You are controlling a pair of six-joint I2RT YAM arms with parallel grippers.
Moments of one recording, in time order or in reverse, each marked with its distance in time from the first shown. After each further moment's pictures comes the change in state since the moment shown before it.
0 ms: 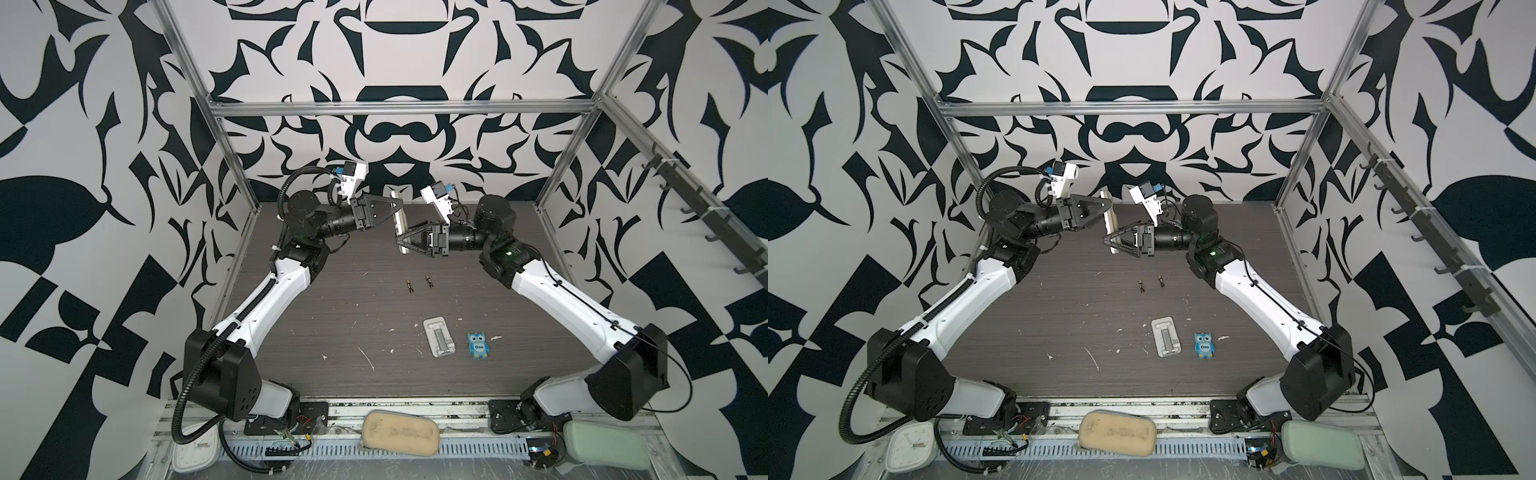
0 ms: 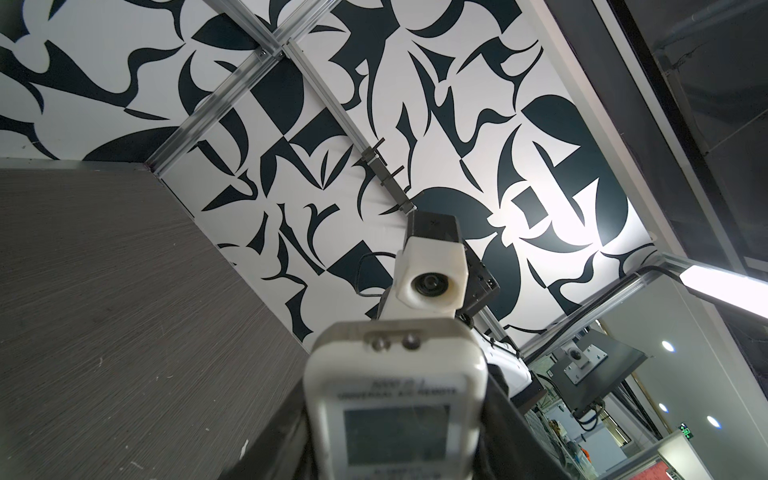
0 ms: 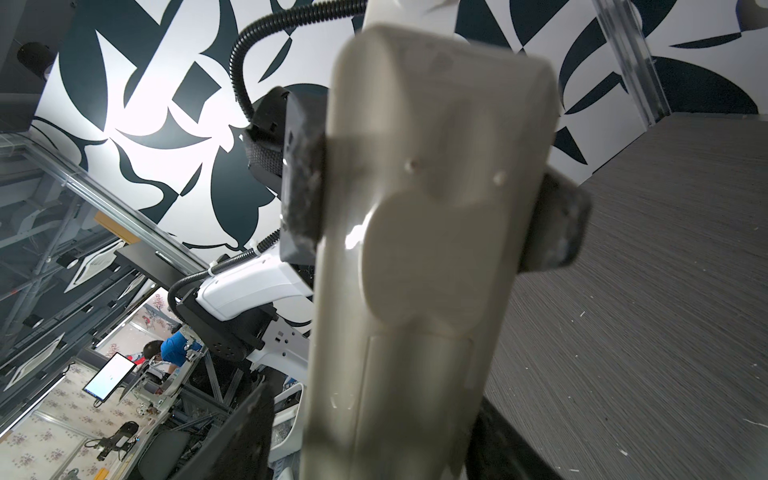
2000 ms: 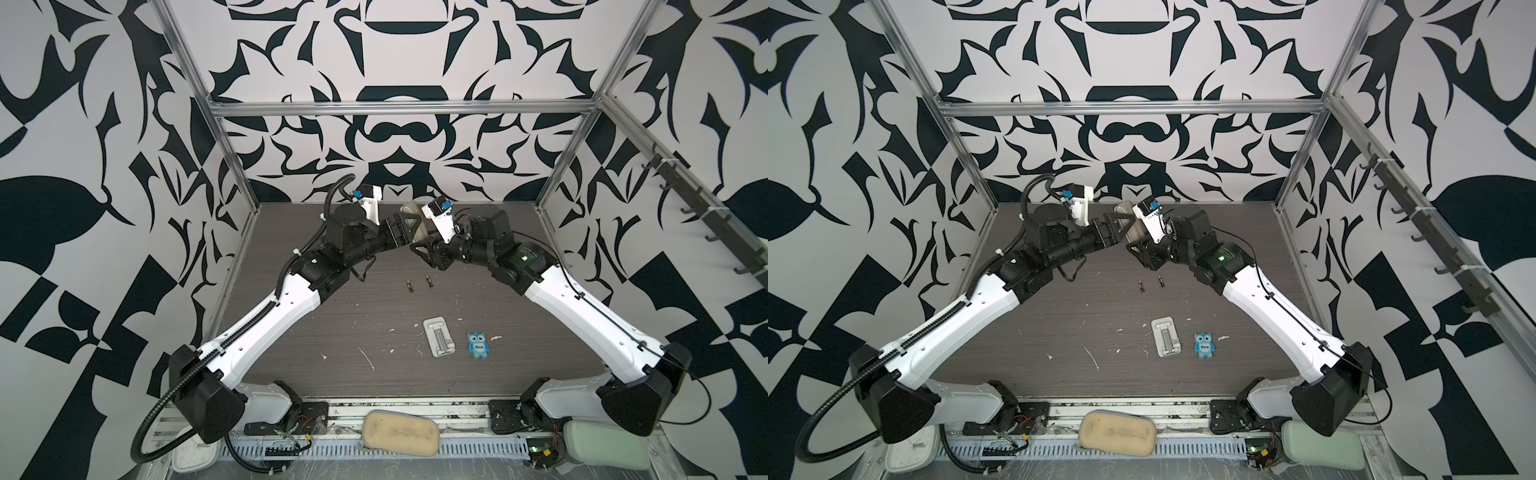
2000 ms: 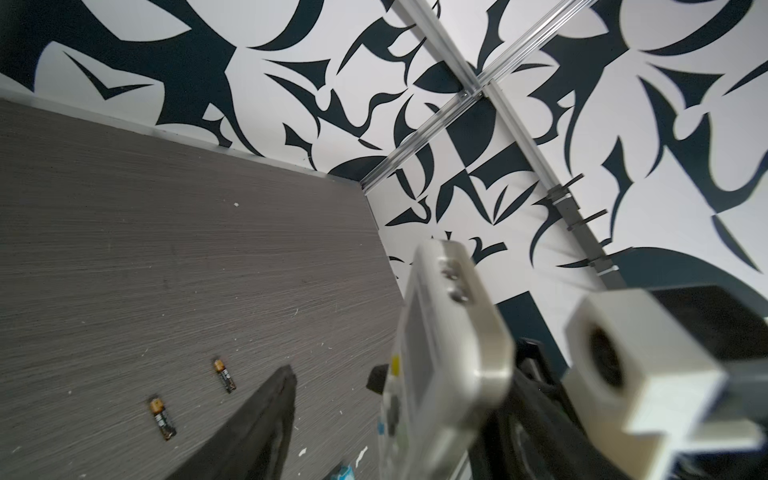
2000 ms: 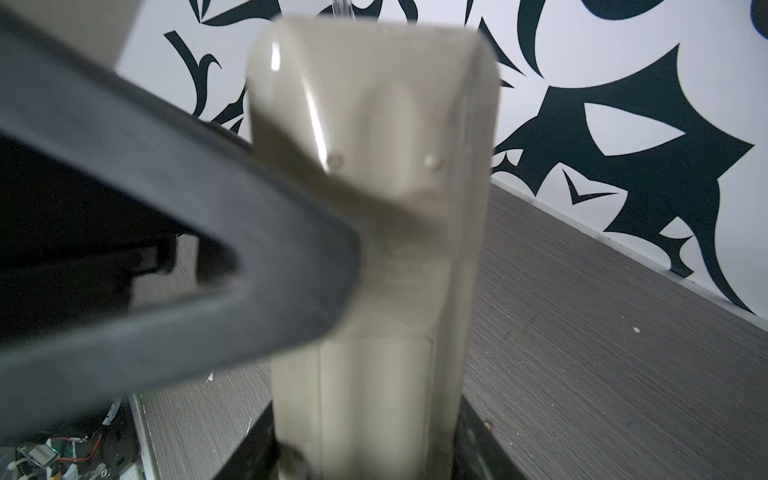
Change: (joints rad) left arm -0.307 -0.075 0.063 -0.681 -0.830 0.373; right arm 0.087 -0.084 0.095 -0.655 0.766 -0.737
